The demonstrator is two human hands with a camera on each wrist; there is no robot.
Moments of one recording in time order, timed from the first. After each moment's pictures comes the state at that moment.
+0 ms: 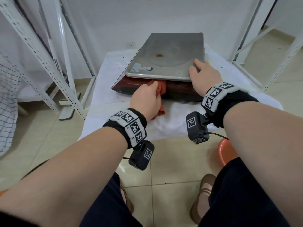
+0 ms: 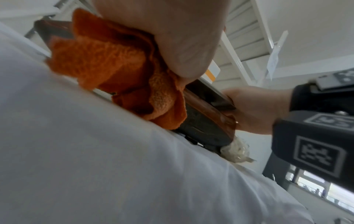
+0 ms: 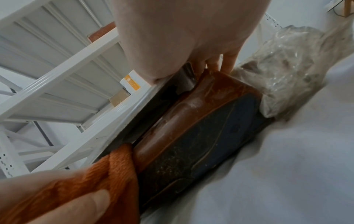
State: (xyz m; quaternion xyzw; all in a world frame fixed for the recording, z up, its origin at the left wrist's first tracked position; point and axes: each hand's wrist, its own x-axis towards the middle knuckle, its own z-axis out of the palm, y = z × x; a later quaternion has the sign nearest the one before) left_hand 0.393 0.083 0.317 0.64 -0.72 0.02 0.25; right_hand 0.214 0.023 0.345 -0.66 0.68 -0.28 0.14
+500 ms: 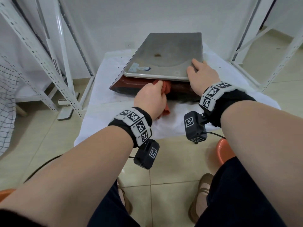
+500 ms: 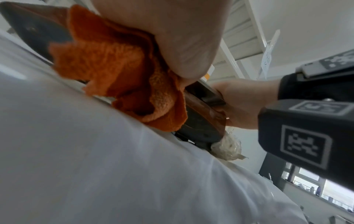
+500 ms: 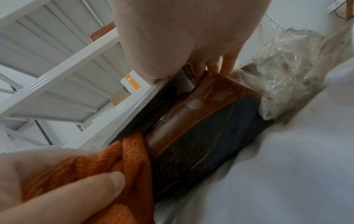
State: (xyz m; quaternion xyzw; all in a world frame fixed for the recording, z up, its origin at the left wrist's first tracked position) left_hand 0.376 0.081 0.318 0.63 -0.74 0.01 0.24; right_hand 0.215 0.026 0.348 -0.67 0.67 -0.28 0.15
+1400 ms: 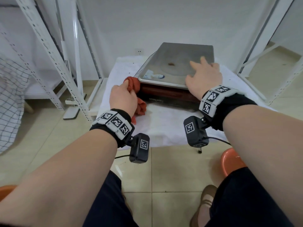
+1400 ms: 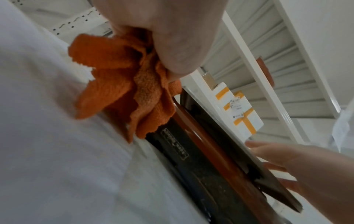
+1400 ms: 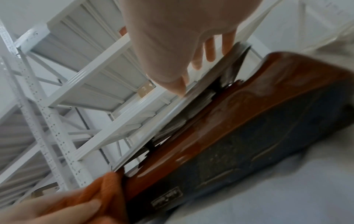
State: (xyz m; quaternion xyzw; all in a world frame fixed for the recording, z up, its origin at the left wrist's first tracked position) left_hand 0.466 0.081 0.329 0.74 -0.53 -0.10 0.40; right_hand 0.257 0.036 0.381 -0.72 0.66 -0.20 -0.01
